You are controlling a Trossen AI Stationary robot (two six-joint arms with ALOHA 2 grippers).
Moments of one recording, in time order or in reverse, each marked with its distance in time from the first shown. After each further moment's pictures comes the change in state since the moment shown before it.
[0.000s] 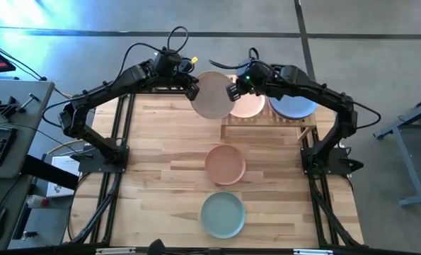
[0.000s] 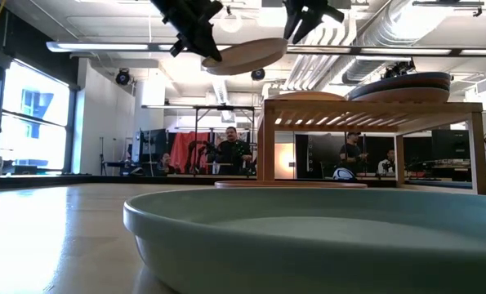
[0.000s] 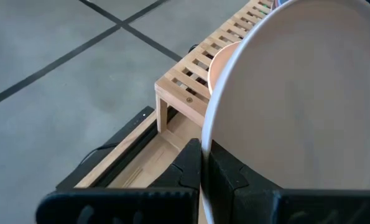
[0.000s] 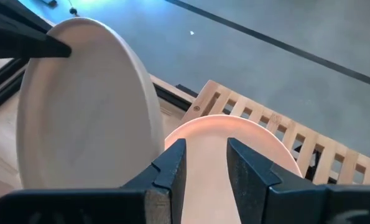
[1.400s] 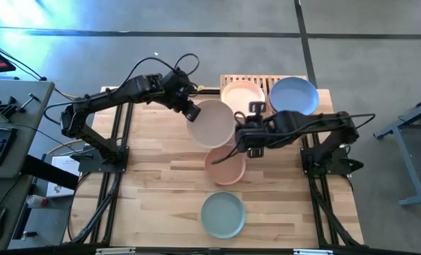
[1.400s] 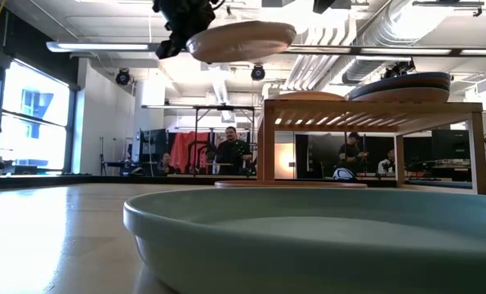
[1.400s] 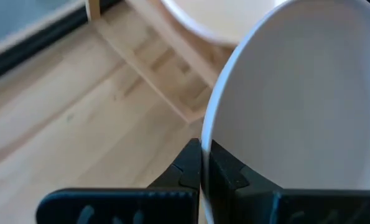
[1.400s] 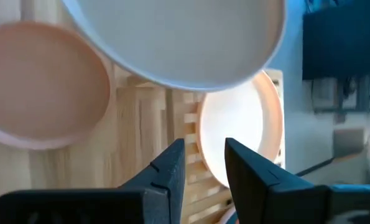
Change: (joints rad) left arm -0.165 0.000 0.000 -0.272 0.106 -0.351; right arm 0.505 0.024 0.001 -0.405 0.170 -0.491
